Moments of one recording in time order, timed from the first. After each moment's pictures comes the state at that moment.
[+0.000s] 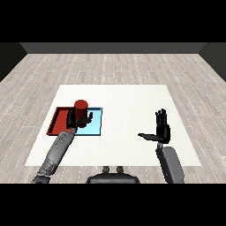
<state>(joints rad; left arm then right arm) -0.37 0.33 -0.25 -1.41 0.01 0.47 -0.02 -0.05 -0.22 0.06 -1.61 -0.29 -0.16 -0.39</state>
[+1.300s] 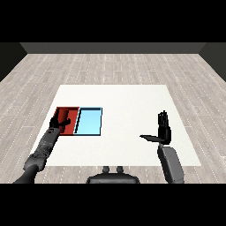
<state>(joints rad) -0.70 0.45 0.01 -0.21 -0.11 0.45 -0.11 -0.05 -0.22 0.01 -1.49 -0.25 -0.10 -0.54</state>
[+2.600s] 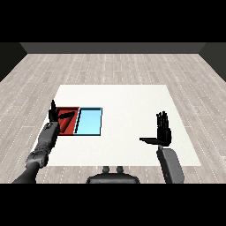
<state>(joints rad) -0.75 0.43 0.22 -0.30 0.07 0.34 -0.41 -0.01 -0.20 0.03 -1.57 -0.26 -0.04 -0.56</state>
